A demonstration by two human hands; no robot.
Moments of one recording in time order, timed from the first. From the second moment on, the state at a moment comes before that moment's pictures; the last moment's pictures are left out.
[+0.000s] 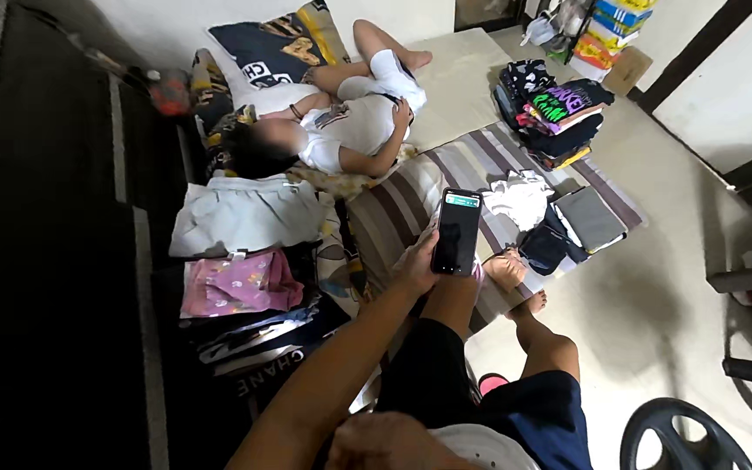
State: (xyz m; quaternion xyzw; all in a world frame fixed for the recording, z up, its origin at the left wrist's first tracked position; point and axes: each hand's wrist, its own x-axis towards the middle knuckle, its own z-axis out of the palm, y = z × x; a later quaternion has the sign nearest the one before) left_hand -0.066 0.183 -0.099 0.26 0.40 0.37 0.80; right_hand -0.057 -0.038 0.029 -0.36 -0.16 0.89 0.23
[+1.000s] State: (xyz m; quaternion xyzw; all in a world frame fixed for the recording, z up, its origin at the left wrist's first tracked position) left_hand -0.169 0.036 -0.043 0.22 0.59 0.20 0.75; right_hand 0.064 -0.031 -0.081 -0.64 -0.25 0.67 0.30
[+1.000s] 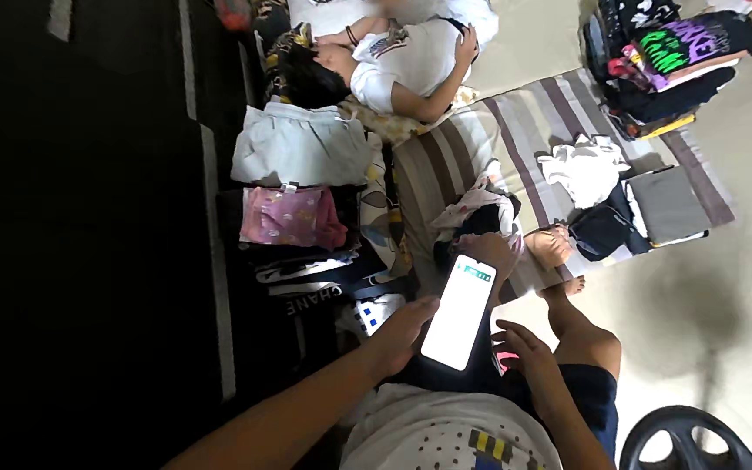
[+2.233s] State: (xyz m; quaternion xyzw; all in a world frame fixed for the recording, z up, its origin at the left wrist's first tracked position) left_hand -0.044 0.104 -0.023 0.63 0.43 -0.08 0.65; right_hand 0.136 0.141 -0.325 -0.67 -0.17 0.68 0.24
